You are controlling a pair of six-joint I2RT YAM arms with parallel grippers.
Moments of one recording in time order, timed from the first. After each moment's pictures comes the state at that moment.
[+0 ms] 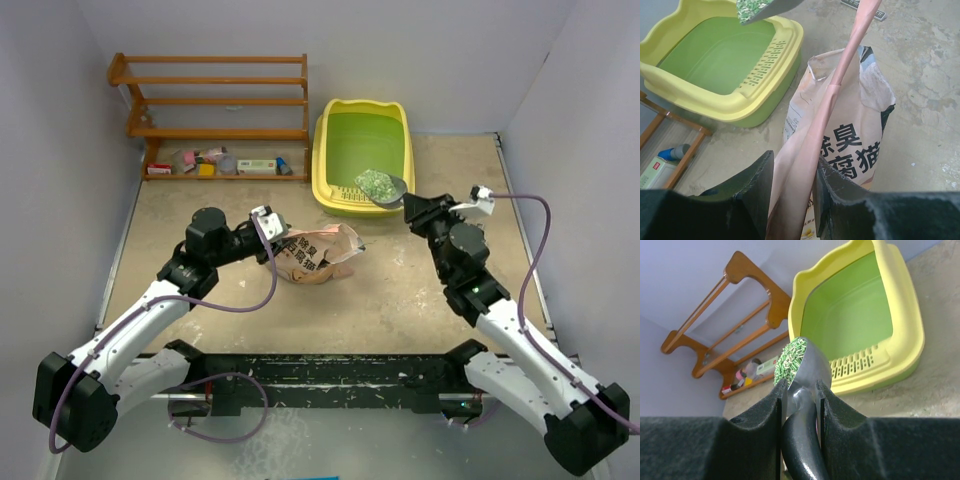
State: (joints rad) left arm -0.48 0.98 0.68 0.09 0.56 0.38; right arm 0.50 0.79 0.59 0.19 0.40 0.74
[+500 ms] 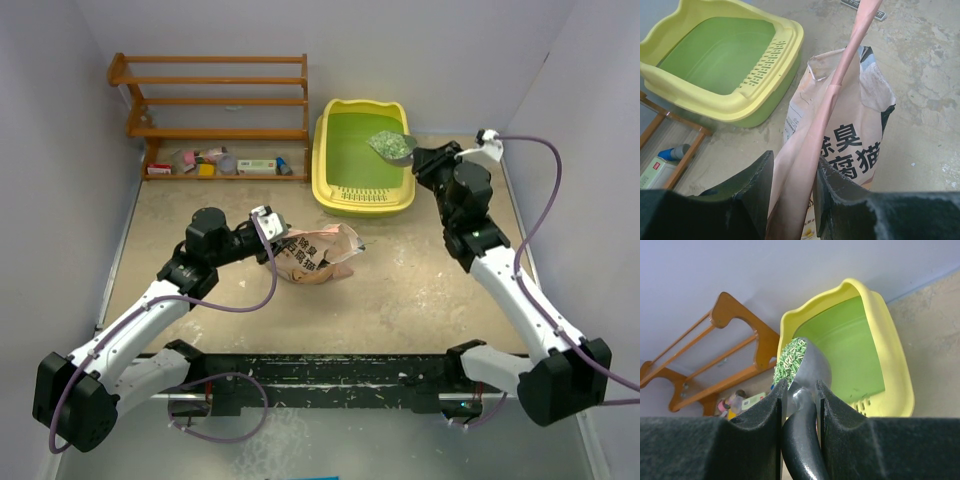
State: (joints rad) left arm -0.48 0.98 0.68 0.09 0.56 0.38; right arm 0.33 1.10 0.94 0.13 0.33 0.67
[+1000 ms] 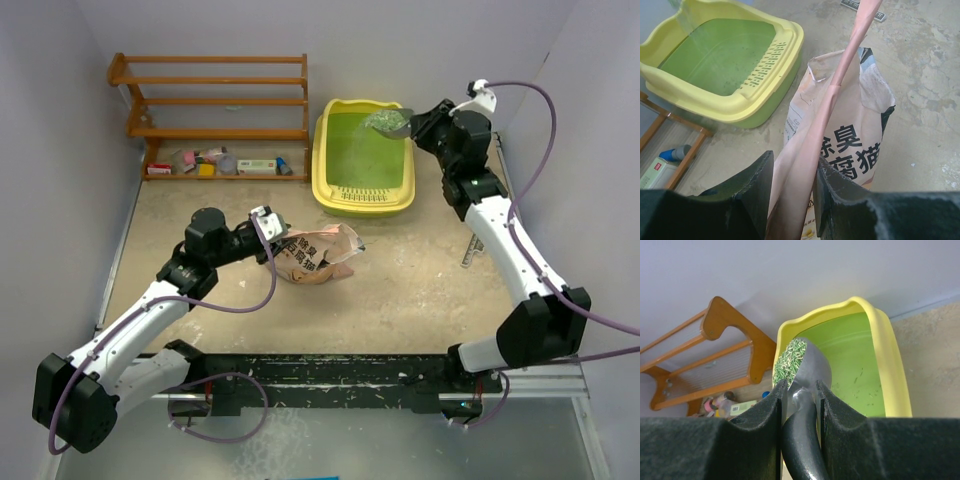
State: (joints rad) left arm -0.49 0.98 0.68 0.09 0.56 0.38; right arm 0.23 1.41 1.33 -0.01 0.17 0.57
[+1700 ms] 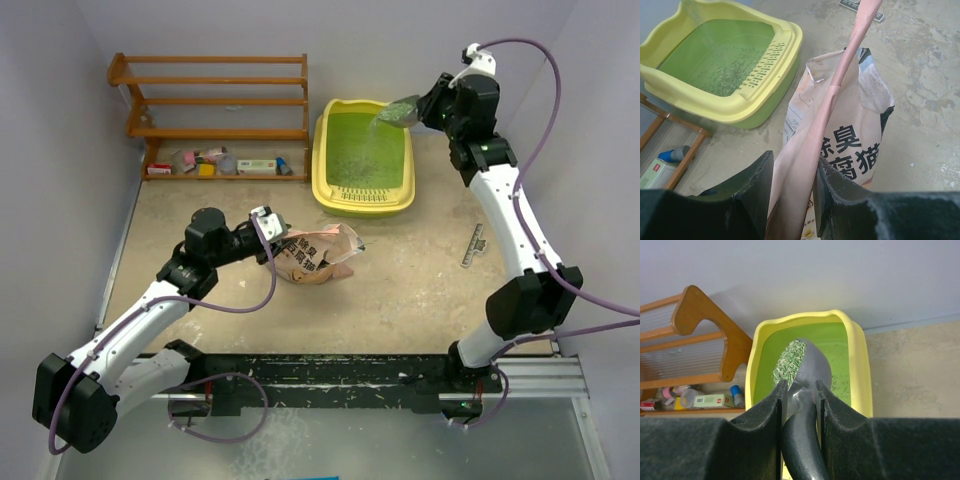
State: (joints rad) left arm -0.49 0.98 0.68 0.09 0.57 0.38; right arm 0.17 1.59 1.67 -0.27 0.09 0.38
